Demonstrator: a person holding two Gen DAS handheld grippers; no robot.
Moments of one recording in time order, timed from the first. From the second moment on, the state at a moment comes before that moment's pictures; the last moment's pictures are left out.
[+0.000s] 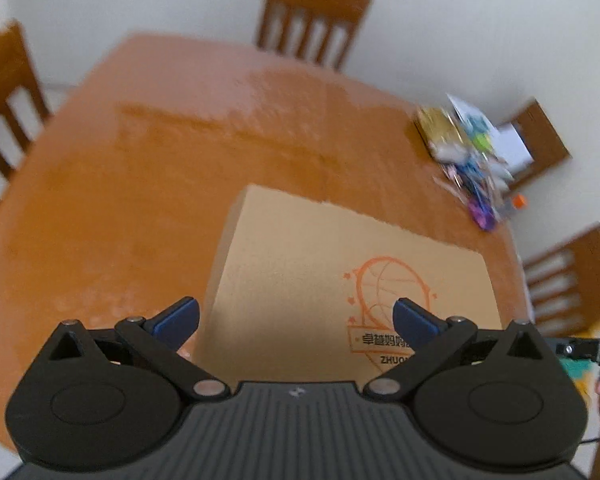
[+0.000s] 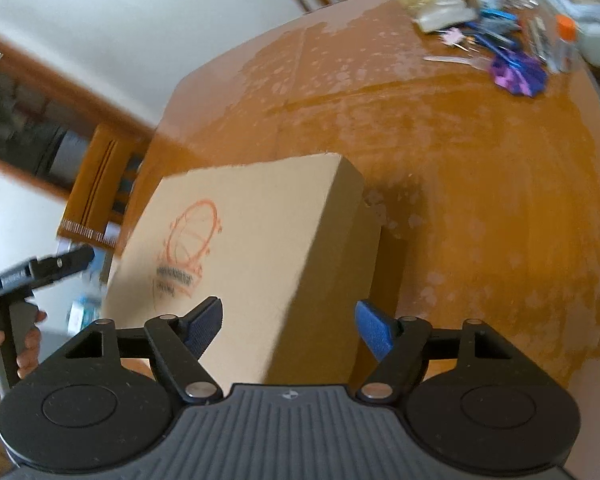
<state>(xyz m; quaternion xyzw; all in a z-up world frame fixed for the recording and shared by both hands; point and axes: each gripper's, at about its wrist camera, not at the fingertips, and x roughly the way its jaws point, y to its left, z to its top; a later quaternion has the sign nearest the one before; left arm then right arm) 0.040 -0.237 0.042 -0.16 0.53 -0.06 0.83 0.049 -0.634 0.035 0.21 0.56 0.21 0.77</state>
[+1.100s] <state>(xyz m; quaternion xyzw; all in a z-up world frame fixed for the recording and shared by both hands) 0.062 -0.217 -0.010 -0.18 0.61 -0.14 0.76 0.055 -0.567 0.032 0.23 0.56 0.08 0.79</state>
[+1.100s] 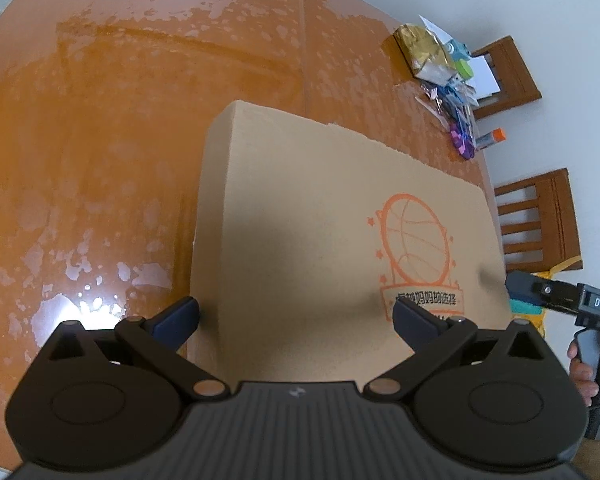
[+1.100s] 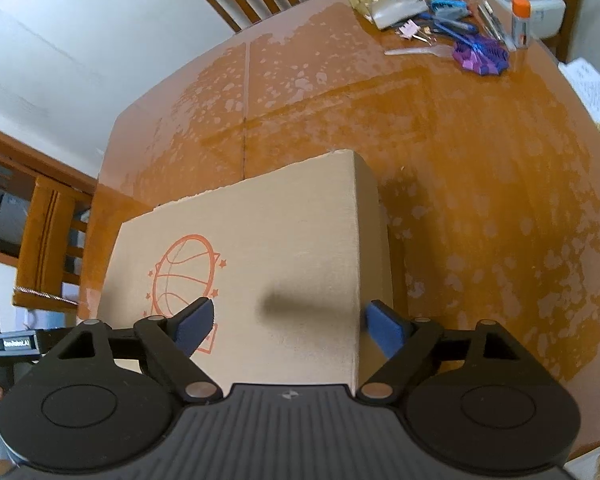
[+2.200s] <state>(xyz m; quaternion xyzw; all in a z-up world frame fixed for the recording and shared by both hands) 0.056 -0.216 -0.018 -0.18 0.61 -0.14 0.76 0.047 -0.570 0.026 0.25 0.55 0.07 0.79</state>
